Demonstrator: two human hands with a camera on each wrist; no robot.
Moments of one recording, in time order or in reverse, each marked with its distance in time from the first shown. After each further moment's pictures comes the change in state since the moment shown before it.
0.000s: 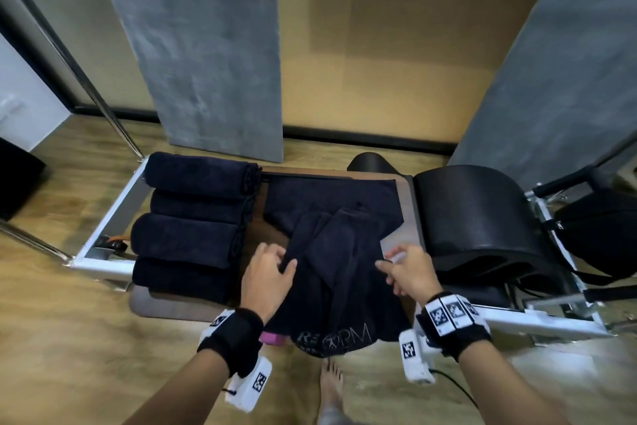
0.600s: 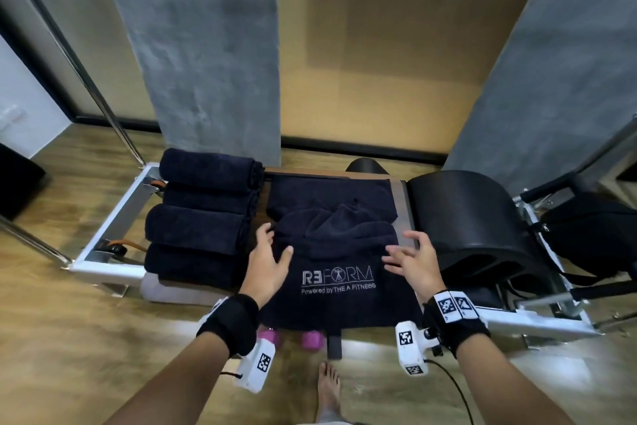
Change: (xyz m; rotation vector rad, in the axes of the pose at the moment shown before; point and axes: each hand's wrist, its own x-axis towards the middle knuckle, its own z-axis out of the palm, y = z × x) left_hand -0.014 0.006 -0.022 -0.484 -0.090 -0.071; right_hand -0.032 0.007 -0.011 0.536 0.098 -0.053
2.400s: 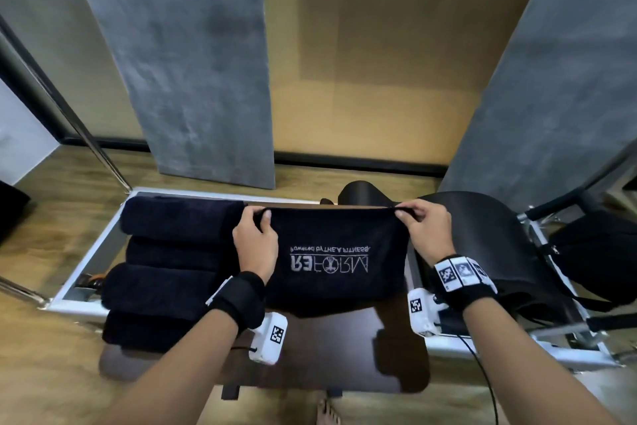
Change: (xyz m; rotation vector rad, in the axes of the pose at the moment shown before) left_hand 0.135 0.074 0.025 0.017 0.492 0.158; right_hand 0.136 -0.101 -0.004 -0.450 0.122 -0.518
